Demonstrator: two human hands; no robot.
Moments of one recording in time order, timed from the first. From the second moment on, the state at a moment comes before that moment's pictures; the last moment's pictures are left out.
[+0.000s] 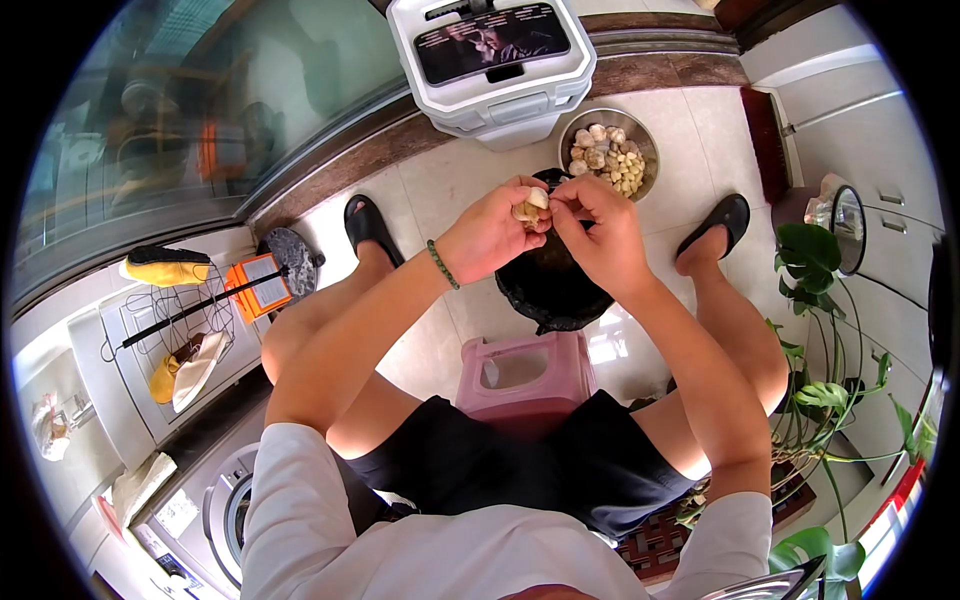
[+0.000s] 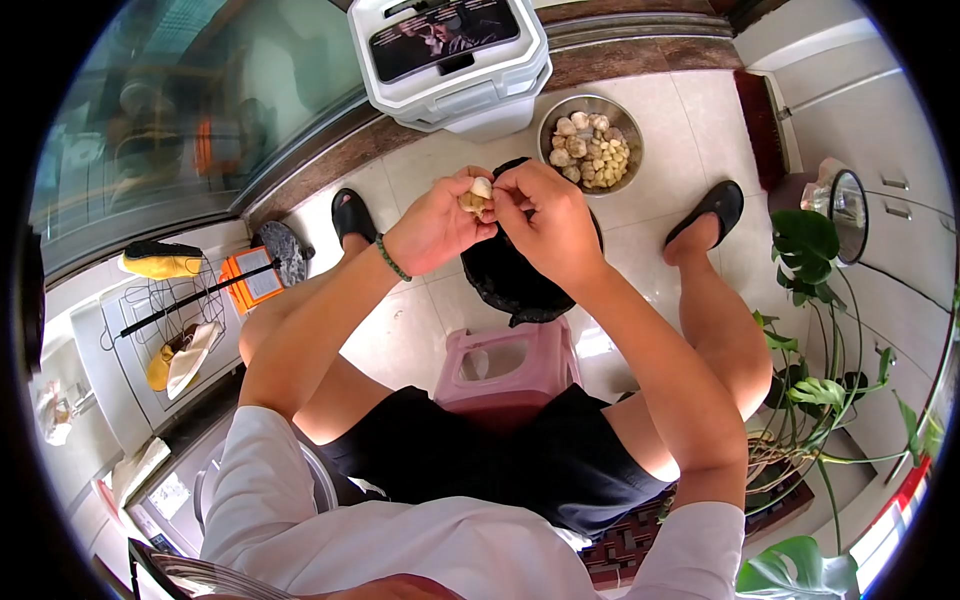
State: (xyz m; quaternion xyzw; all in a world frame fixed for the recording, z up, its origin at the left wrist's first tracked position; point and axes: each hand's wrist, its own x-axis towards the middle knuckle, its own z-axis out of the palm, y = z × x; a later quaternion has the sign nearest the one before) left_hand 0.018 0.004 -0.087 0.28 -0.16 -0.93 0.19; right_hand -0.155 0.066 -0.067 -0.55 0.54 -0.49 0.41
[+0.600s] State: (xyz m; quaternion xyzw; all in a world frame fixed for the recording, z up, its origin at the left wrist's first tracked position) left_hand 0.014 0.010 -0.085 0.41 -0.51 -0.71 0.24; right_hand -0.153 0.069 -0.079 -0.47 0.61 -0.47 0.44
